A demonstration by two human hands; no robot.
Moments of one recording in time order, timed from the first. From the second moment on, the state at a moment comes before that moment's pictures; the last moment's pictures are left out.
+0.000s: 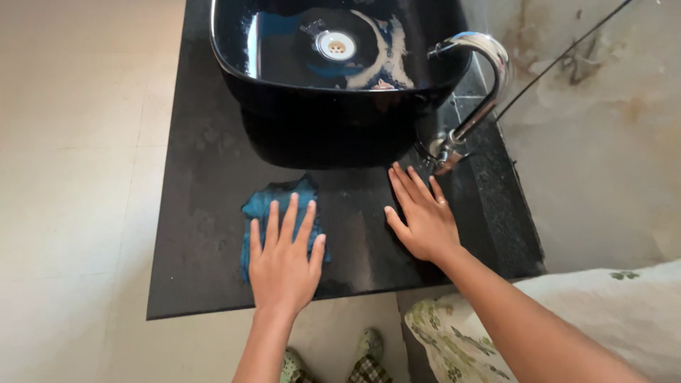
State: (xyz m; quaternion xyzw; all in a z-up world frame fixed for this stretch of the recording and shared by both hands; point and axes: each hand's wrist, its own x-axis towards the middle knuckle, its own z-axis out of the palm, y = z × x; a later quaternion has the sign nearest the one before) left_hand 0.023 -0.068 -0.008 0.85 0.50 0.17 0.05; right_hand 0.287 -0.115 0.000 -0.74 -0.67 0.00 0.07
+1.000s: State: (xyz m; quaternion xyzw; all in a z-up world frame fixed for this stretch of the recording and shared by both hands) left_hand 0.042 0.087 -0.008 0.84 0.53 0.07 0.10; right_hand 0.283 -0.115 0.010 -0.74 -0.66 0.00 0.08
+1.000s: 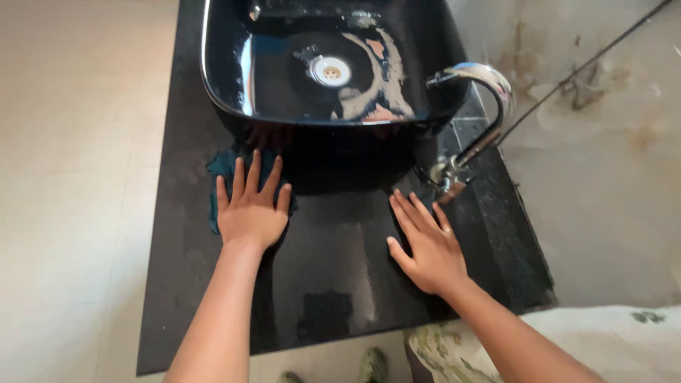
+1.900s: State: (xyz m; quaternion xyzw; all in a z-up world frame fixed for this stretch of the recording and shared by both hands) left_hand 0.010 0.093 -0.017 0.75 0.65 0.03 0.11; right_hand 0.226 -0.099 -0.013 -0.84 -0.53 -0.02 0.07
